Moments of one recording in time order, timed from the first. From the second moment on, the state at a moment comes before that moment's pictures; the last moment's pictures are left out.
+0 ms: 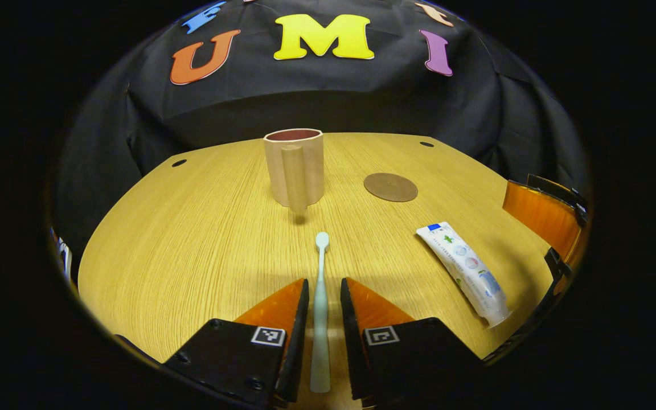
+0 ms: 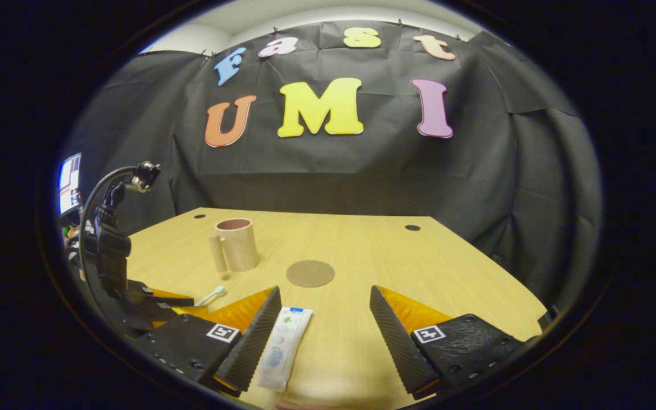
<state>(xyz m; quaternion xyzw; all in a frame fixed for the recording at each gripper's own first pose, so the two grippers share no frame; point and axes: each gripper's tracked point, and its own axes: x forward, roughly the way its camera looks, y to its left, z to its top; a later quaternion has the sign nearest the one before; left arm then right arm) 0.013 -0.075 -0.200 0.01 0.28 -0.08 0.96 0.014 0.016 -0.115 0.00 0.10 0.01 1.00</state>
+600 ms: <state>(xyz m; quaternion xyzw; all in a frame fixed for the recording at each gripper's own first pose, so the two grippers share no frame) 0.014 -0.073 -0.191 0.00 0.25 -0.10 0.96 0.018 0.018 -0.129 -0.01 0.13 0.02 0.99</state>
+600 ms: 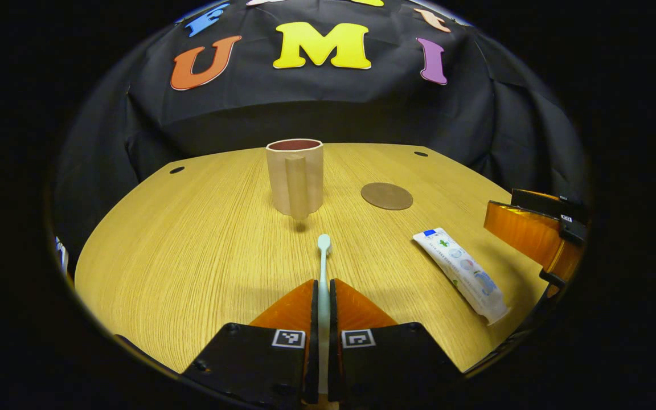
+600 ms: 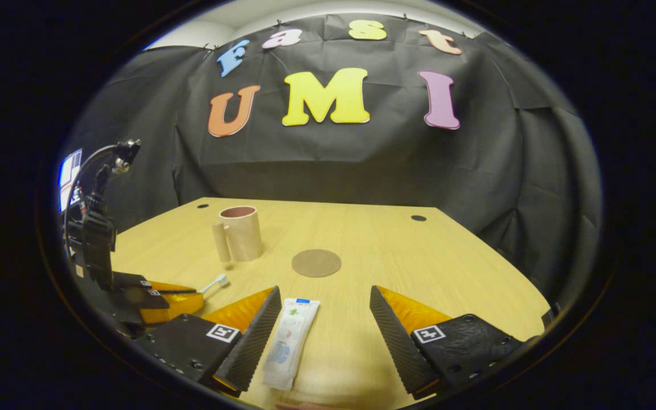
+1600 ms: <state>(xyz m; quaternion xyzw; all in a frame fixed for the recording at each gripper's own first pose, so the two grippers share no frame) 0.001 -0.028 -0.047 0.01 0.01 0.00 1.00 0.002 0.056 -0.203 -0.02 0.26 0.05 0.96</state>
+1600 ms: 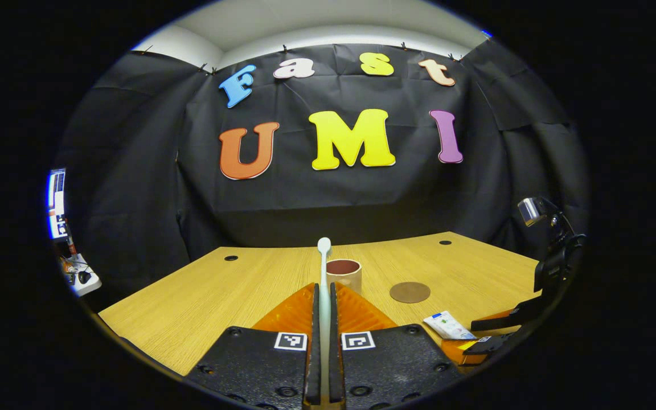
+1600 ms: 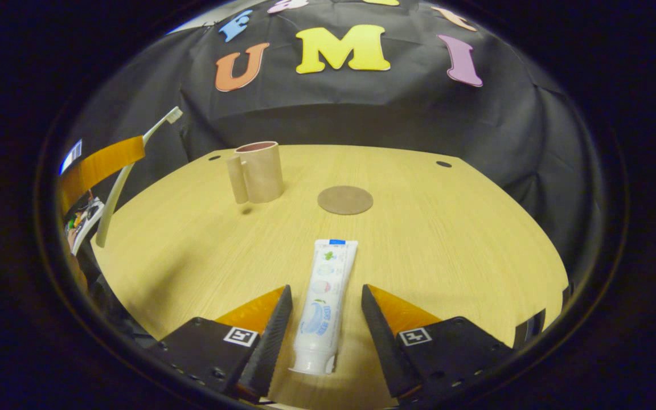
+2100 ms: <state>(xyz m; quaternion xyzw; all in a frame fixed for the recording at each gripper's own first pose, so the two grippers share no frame) 0.015 -0.037 -0.068 -0.05 0.04 -0.03 1.00 0.002 0.057 -0.209 -0.02 0.27 0.05 0.96</state>
